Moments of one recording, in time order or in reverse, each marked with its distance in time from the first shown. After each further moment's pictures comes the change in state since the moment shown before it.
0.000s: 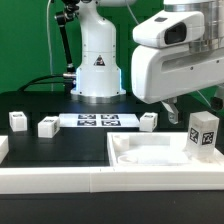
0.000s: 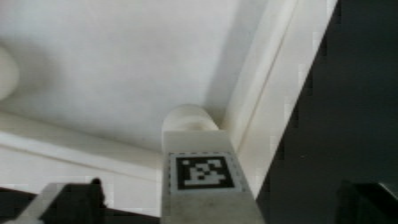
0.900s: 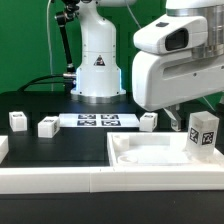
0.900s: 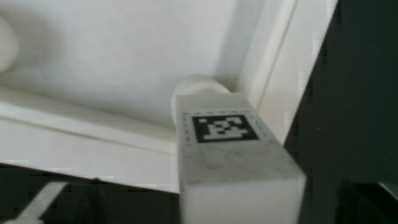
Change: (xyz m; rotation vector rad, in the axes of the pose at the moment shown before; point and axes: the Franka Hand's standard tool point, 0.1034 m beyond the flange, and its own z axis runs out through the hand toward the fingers) arm 0.019 0.006 0.004 0.009 0.000 0.034
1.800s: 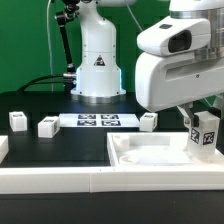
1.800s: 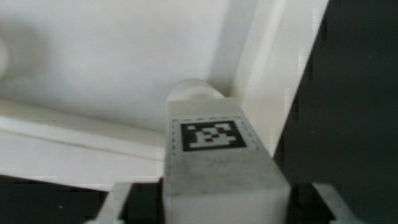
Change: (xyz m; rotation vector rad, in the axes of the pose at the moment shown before) arm -0.001 -0.003 0.002 0.000 -0.003 0.090
